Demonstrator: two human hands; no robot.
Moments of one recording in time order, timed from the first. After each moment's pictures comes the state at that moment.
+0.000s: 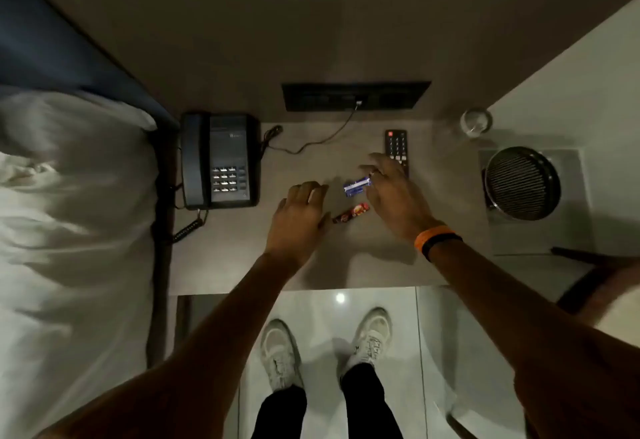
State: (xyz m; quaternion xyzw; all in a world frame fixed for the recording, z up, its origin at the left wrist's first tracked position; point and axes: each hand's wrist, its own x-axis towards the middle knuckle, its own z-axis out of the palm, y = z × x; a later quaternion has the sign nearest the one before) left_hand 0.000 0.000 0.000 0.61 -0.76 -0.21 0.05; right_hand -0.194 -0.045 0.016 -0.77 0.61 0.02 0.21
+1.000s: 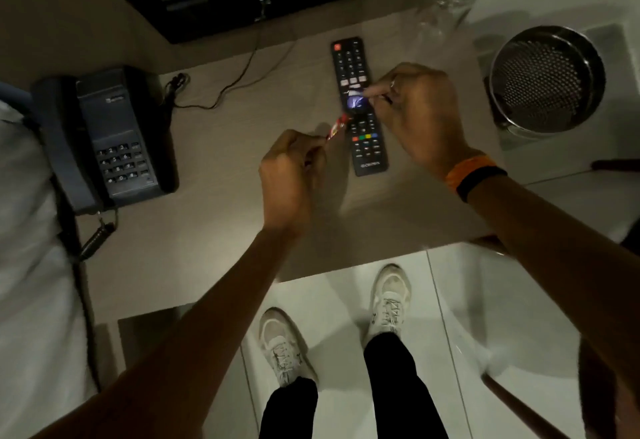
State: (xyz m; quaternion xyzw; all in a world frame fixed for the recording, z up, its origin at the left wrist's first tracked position) left_hand -0.103 -0.016 -0.083 0.62 -0.69 -0.27 0.26; right_hand -0.296 -0.062 -0.057 -0.69 0.67 -0.19 0.21
